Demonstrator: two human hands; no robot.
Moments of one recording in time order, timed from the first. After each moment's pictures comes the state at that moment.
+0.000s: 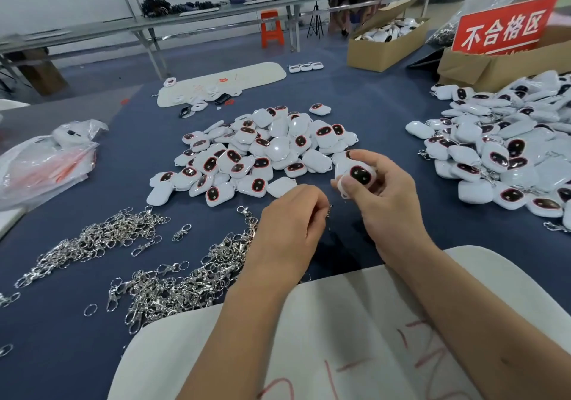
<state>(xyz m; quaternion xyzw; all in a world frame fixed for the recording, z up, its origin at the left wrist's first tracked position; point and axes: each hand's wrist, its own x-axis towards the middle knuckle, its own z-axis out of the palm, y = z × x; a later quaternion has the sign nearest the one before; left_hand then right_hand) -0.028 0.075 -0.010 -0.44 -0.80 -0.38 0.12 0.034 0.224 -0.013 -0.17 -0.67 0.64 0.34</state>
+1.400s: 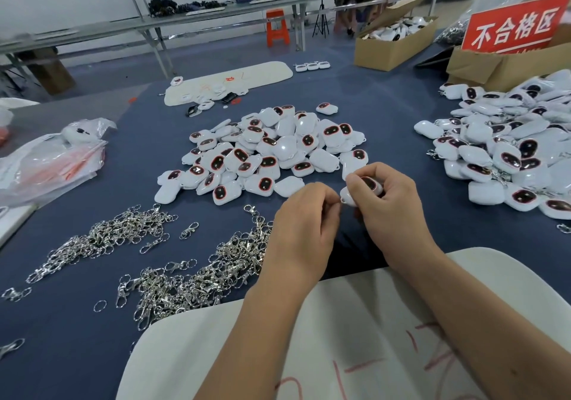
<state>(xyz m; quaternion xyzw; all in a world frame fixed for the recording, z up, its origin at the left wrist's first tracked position) -0.019 0.084 -0.014 -0.40 -0.80 -0.44 0.11 0.035 0.218 -0.014 -0.20 -0.72 0.58 0.32</state>
